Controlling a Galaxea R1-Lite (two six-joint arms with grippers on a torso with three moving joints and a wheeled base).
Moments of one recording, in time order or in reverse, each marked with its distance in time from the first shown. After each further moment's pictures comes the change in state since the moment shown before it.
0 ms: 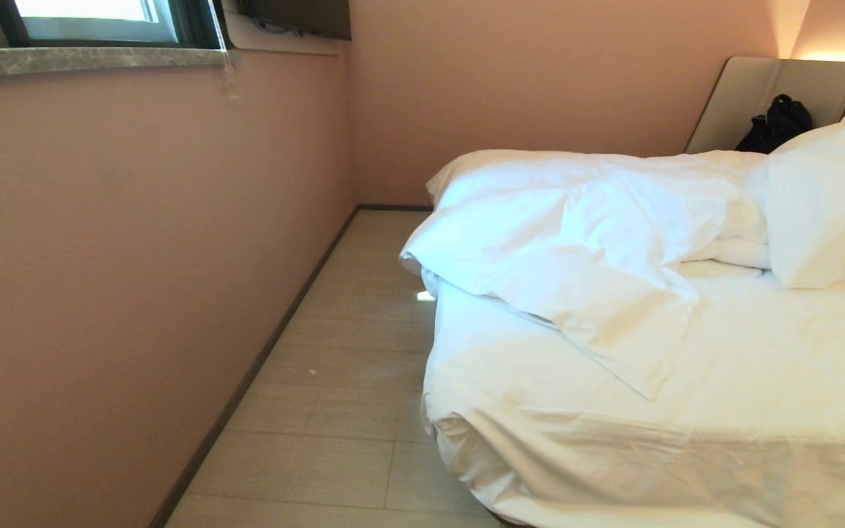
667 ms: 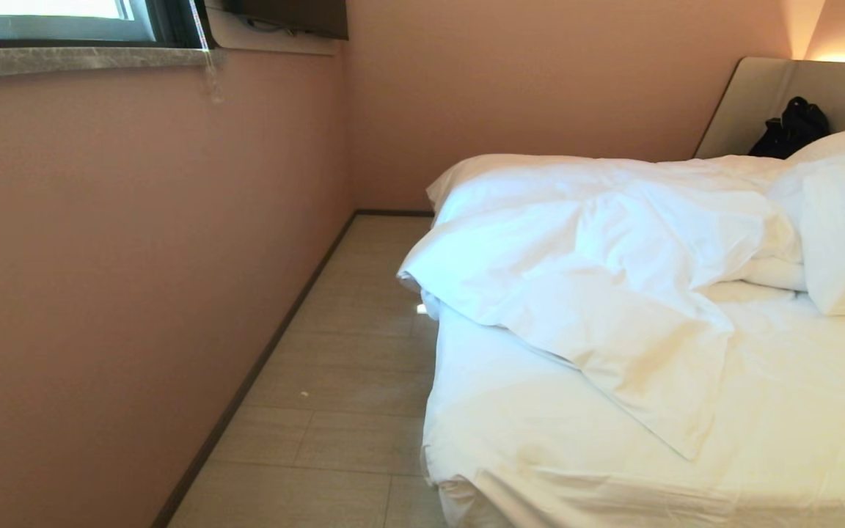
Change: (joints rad) left arm 0.000 0.000 0.000 0.000 0.001 -0.006; right arm 0.000 0.000 0.000 0.000 0.000 0.000
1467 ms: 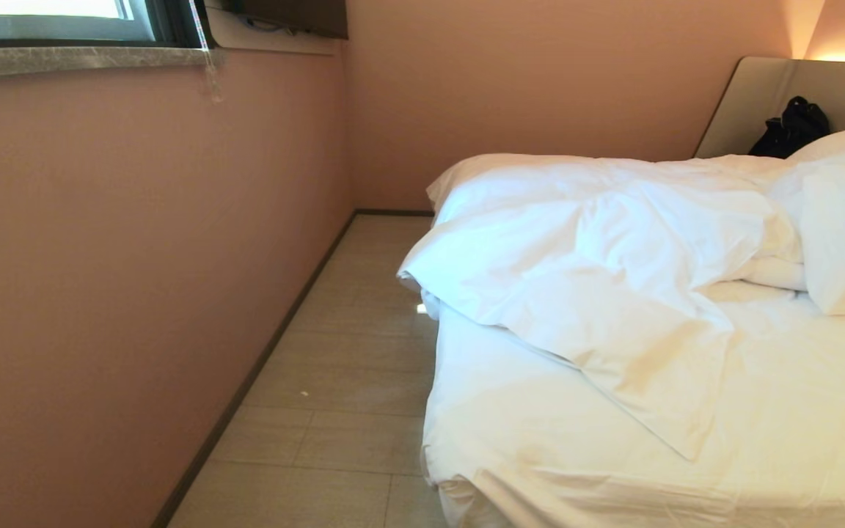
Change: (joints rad) left arm 0.000 0.000 0.000 0.000 0.000 0.000; right arm 0.000 0.000 0.000 0.000 -0.001 0.000
